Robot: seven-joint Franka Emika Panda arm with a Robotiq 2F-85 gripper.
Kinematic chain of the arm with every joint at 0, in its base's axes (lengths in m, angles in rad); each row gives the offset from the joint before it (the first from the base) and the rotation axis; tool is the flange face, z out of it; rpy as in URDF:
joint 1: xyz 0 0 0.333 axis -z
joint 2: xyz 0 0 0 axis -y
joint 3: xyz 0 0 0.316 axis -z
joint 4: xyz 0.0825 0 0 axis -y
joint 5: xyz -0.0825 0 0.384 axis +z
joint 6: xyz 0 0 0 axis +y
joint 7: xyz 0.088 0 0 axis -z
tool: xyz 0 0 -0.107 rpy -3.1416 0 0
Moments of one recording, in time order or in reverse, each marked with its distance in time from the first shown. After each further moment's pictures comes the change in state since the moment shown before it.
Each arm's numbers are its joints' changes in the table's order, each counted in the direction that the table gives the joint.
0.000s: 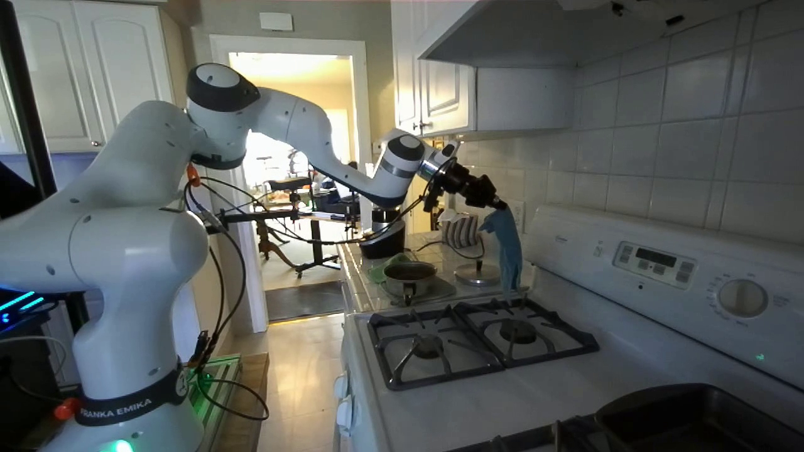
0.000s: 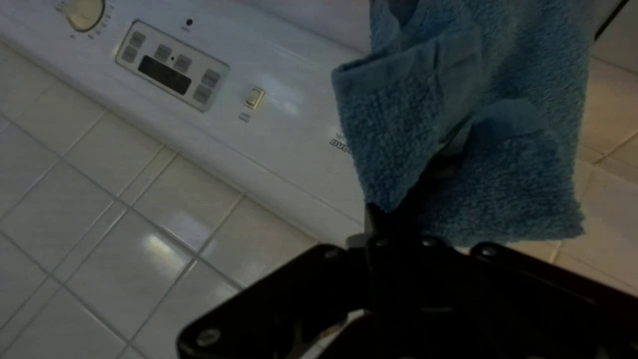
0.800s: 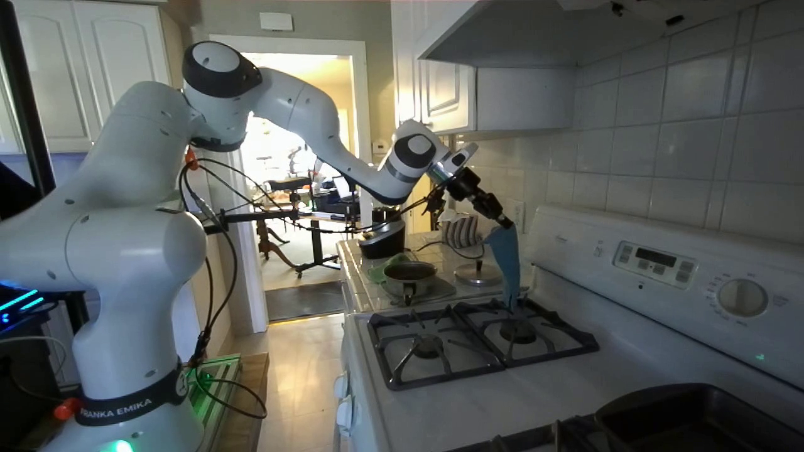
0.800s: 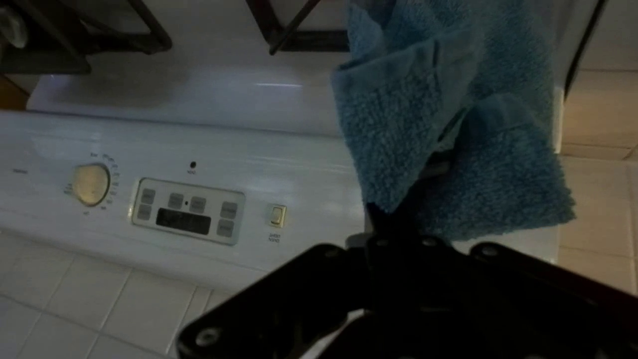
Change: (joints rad) arm 0.073 0.141 -0.071 -0.095 0.123 -0.001 0.113
